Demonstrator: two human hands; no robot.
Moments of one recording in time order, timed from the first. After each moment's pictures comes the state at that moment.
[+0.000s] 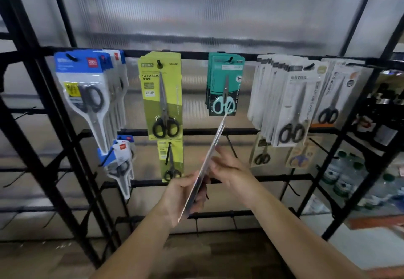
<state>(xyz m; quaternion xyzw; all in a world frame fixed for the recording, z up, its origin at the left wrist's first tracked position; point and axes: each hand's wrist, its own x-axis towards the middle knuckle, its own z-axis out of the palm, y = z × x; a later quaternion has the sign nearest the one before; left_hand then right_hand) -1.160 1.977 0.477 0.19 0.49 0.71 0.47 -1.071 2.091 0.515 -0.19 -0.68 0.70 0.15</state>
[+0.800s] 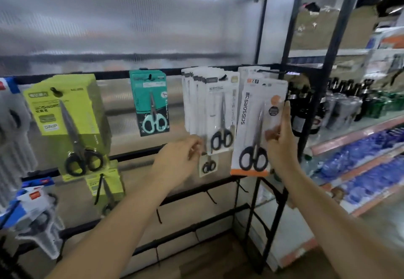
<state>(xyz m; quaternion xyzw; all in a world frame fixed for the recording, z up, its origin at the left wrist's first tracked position) -1.129 2.100 0.560 0.61 0.72 0.33 -0.06 -0.944 2.241 0.550 -0.37 -0.69 0.26 0.56</state>
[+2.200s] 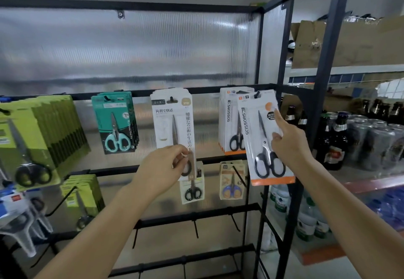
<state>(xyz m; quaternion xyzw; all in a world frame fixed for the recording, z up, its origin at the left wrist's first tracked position) -1.045 2.202 0.573 0.52 0.79 0.27 -0.15 -0.865 2.426 0.590 -0.36 -0.81 0.25 0.39</state>
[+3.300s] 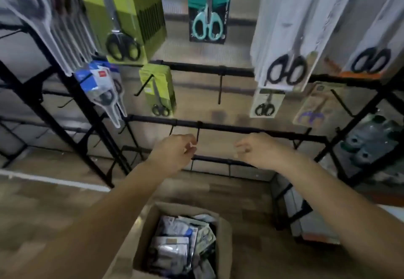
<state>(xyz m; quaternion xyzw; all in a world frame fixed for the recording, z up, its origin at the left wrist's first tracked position) -1.114 2.048 0.404 0.39 0.90 0.18 0.07 -1.001 2.231 0.446 -0.19 -0.94 0.22 -0.16</state>
